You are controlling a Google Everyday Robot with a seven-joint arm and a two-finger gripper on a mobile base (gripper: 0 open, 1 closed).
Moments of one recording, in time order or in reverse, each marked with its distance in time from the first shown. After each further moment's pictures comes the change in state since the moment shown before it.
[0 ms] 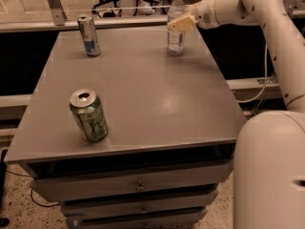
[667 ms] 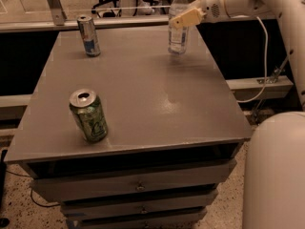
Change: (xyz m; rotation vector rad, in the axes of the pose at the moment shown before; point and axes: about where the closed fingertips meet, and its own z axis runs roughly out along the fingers) arm -0.021 0.022 -0.035 -0.050 0.015 0.052
